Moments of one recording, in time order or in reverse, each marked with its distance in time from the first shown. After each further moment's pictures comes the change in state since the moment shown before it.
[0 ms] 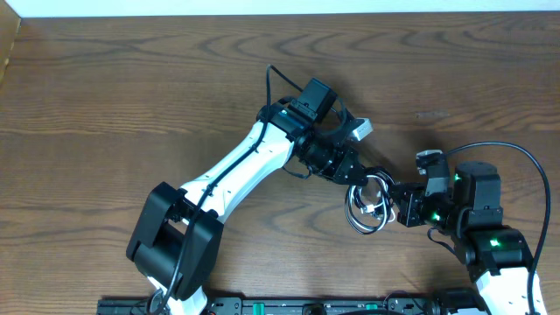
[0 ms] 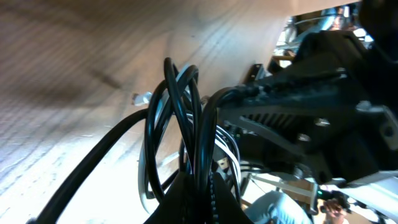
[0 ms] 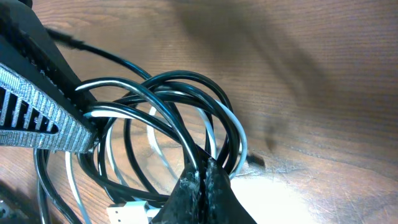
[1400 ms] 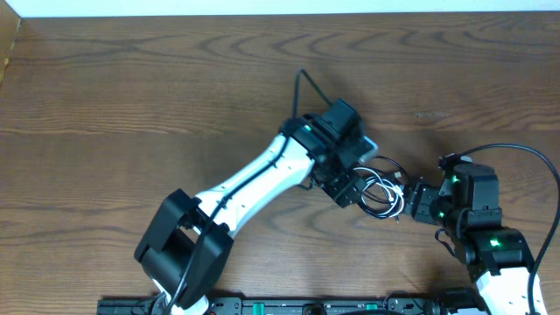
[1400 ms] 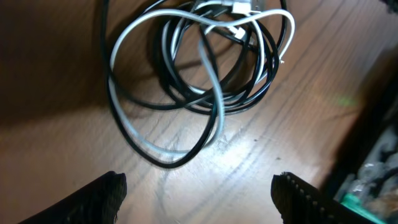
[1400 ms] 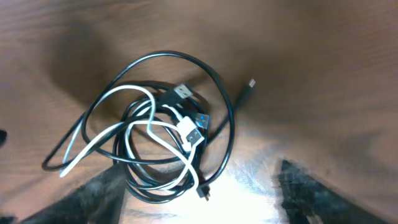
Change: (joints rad) left arm -0.132 0.000 0.000 -0.076 -0.540 0.239; right arm 0.000 0.000 0.002 -0.076 0.402 0.138
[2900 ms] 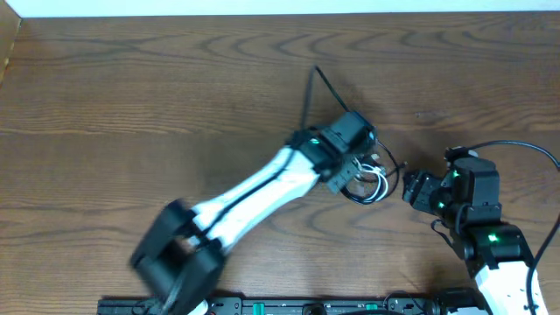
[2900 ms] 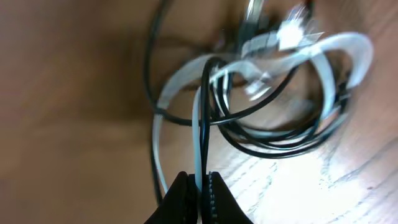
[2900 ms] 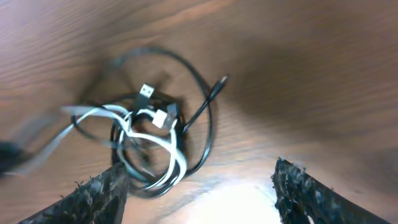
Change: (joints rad) left arm -0.045 -0.059 -0.044 0.136 -0.418 -0.034; right arm 0.000 0.036 0.003 0.112 -0.024 0.129
